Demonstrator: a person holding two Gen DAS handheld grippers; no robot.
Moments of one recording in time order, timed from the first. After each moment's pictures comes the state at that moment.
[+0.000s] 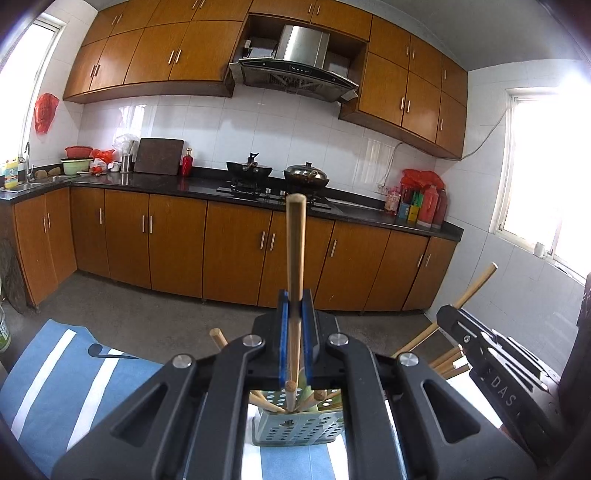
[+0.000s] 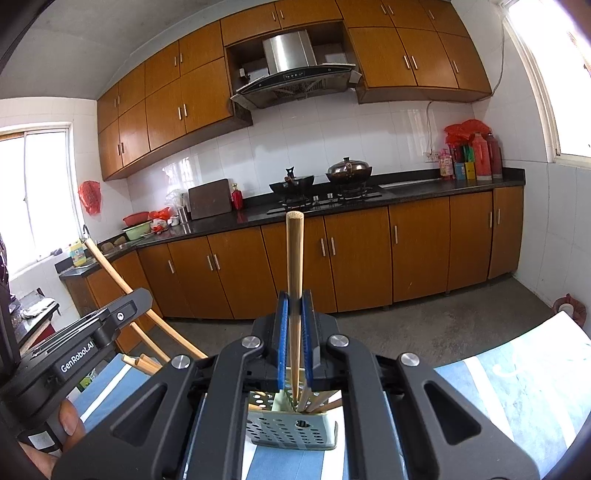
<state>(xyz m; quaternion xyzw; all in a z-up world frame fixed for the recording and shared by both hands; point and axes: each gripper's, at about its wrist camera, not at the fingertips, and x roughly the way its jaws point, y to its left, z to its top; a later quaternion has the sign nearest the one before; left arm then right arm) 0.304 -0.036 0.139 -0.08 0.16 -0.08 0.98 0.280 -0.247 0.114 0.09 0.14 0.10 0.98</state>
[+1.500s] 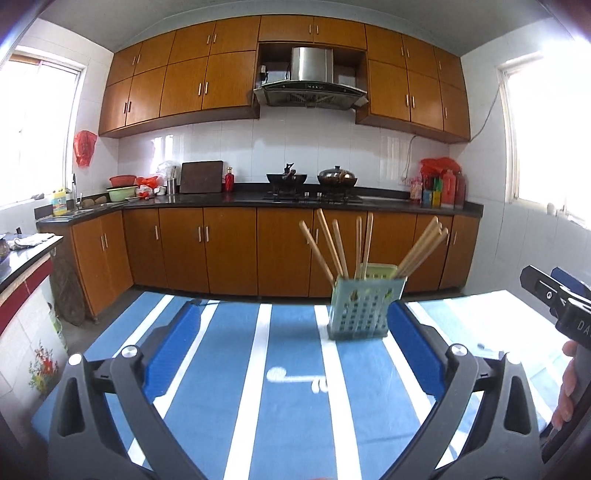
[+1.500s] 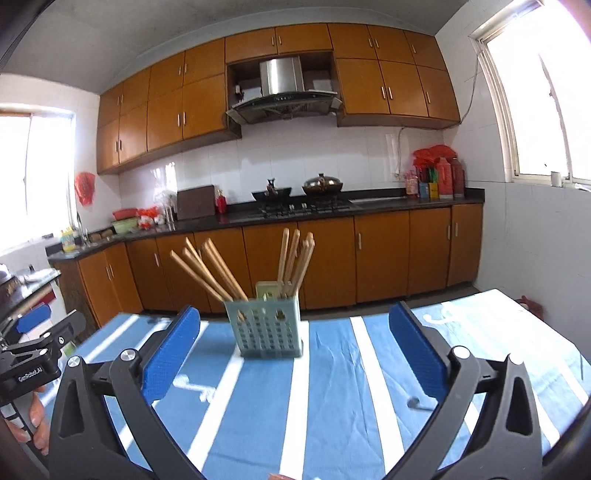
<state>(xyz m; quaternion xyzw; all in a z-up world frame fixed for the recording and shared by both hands) 0.058 0.020 0.081 0.00 0.13 0.00 0.99 0.078 -0.247 0.067 0.04 0.11 0.03 0.99</state>
